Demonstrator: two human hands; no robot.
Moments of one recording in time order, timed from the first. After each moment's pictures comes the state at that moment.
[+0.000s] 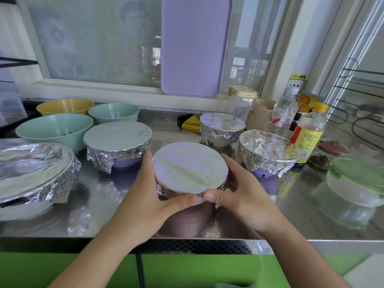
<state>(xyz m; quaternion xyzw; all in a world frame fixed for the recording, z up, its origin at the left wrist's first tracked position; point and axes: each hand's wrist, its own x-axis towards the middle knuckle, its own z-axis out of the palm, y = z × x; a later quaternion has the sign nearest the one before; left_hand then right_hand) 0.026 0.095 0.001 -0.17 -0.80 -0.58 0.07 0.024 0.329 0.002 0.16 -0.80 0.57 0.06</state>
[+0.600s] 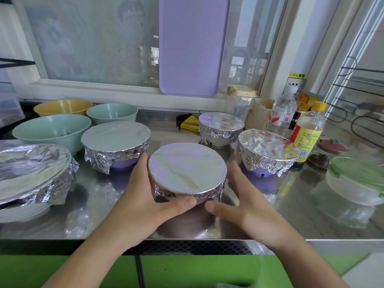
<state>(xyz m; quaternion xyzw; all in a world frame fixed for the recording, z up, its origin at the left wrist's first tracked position) 0.032 0.091 0.007 -0.14 -0.82 -0.55 0.07 0.043 0.334 -0.005 0.14 -0.84 0.52 0.04</state>
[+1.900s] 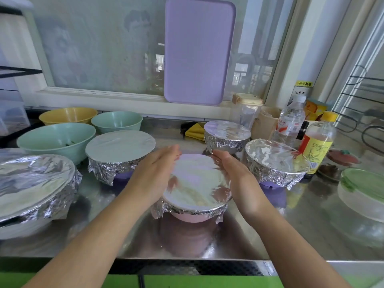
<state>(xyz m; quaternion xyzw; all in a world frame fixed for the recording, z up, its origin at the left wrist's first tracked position) -0.055 0.101 0.027 -0.06 -0.79 -0.61 0.05 -0.028 0.306 0.017 0.03 -0.74 0.67 0.08</state>
